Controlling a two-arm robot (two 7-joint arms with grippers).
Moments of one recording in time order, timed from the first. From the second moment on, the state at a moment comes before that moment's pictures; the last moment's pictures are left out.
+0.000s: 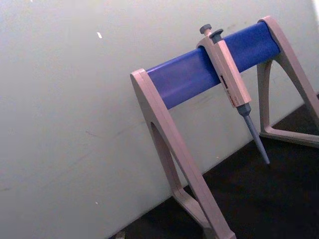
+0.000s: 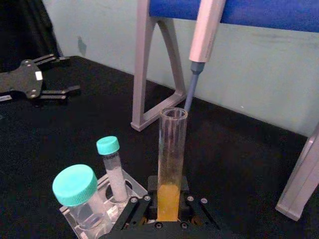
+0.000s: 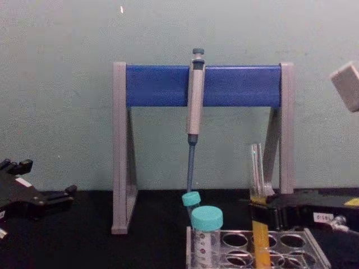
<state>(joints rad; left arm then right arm) -0.20 0.60 0.45 -1.41 -0.25 -0.12 0.03 0.29 0.44 -0.47 -1.49 0.45 0.29 0.38</state>
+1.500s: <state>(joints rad) -0.20 0.60 0.45 -1.41 -0.25 -0.12 0.03 0.27 0.46 -0.41 -1.57 0.44 0.23 0.42</state>
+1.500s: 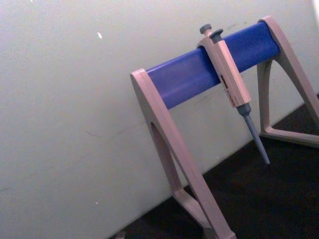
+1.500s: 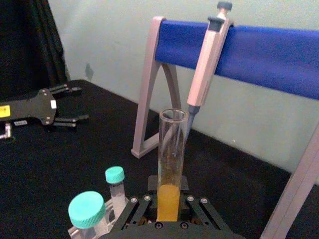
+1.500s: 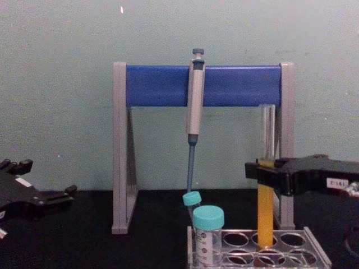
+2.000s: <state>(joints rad) -0.20 0.60 0.45 -1.41 -0.25 -0.12 0.03 0.24 0.49 -0.39 -1.64 0.44 0.20 0.39</state>
